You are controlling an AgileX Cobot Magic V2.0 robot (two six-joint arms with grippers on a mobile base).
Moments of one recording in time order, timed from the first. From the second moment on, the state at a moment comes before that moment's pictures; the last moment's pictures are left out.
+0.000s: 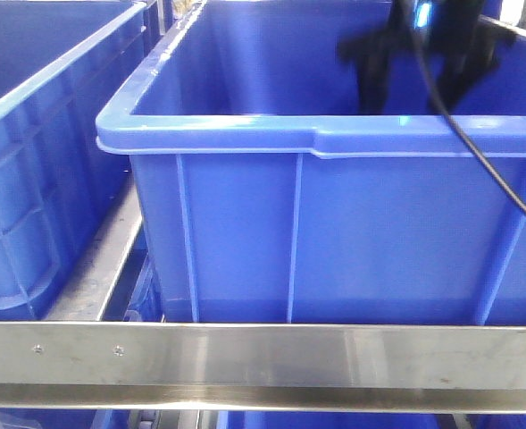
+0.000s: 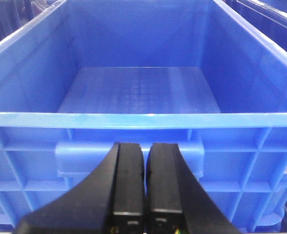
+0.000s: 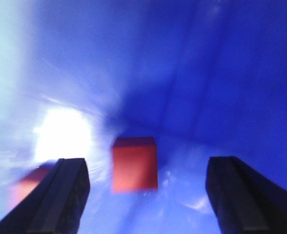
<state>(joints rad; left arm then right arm) -0.05 -0.01 0.01 0.01 0.13 -0.02 0.36 1.74 -1.54 -0.13 0.87 0.18</state>
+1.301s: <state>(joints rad) -0.05 -0.01 0.01 0.01 0.13 -0.02 0.42 0.51 -0.60 -0.13 0.31 0.18</state>
